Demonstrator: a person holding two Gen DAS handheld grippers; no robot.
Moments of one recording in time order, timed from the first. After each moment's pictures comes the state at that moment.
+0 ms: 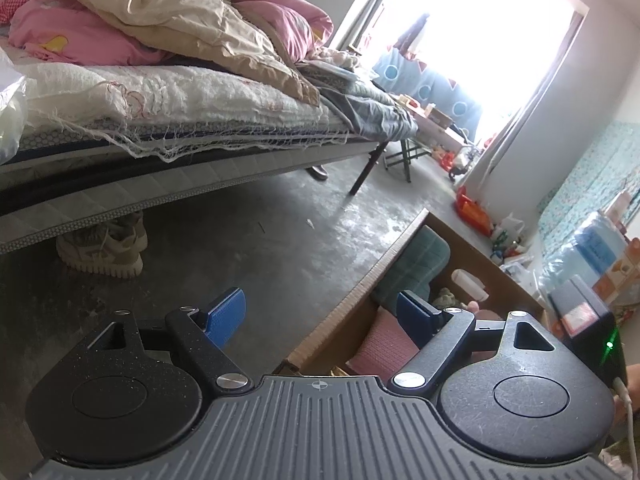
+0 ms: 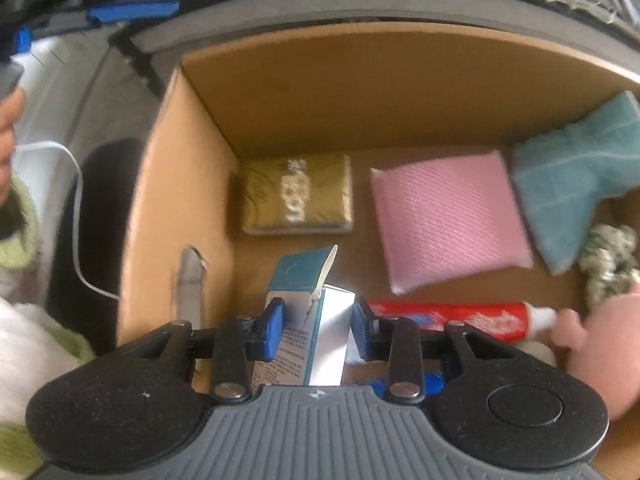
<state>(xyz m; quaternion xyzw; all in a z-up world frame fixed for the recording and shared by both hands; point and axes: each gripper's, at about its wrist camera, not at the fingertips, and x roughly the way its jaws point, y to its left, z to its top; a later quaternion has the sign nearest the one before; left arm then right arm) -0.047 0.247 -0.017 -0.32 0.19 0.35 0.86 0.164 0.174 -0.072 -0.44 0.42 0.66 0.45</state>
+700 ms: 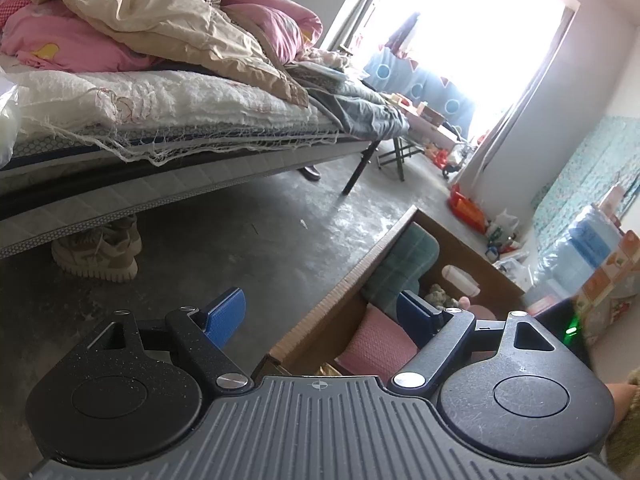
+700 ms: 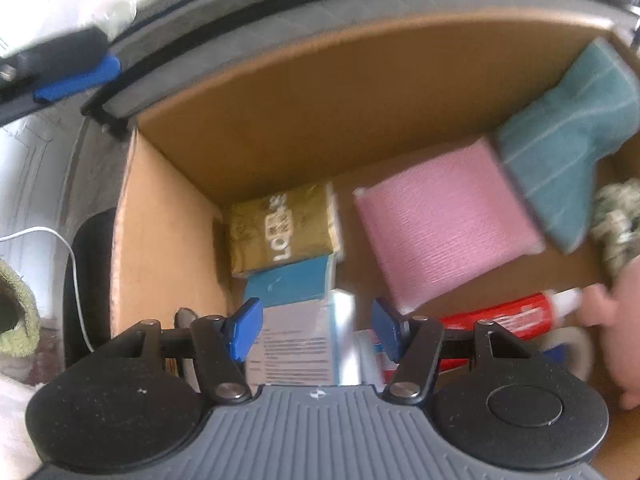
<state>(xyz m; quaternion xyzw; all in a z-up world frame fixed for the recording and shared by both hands) -0.044 0.240 -0.012 -0.31 0.19 0.34 0.87 0.173 0.182 -0.091 -0.37 0.47 0.63 0.50</state>
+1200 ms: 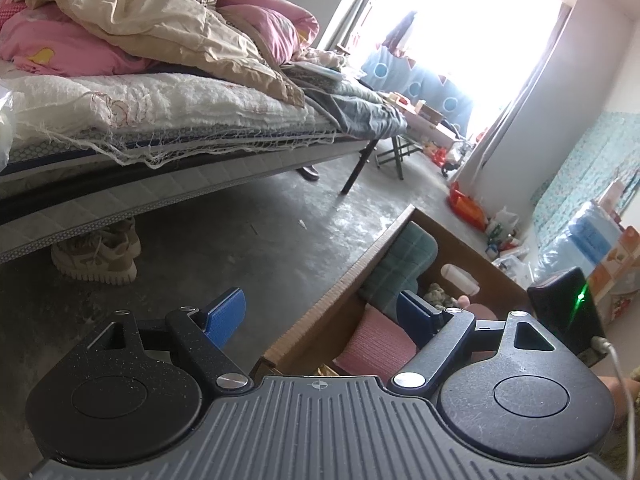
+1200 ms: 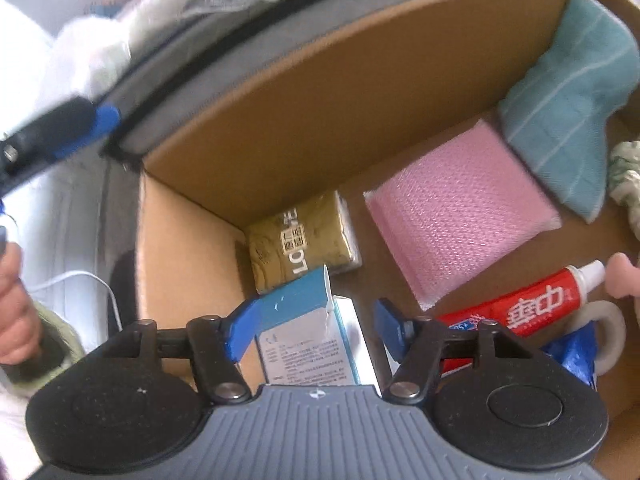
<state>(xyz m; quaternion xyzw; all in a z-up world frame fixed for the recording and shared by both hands) -0.040 0.241 -0.010 -0.31 0.19 0.34 0.87 0.201 0.180 -0.082 -0.29 0.53 0.63 0.49</state>
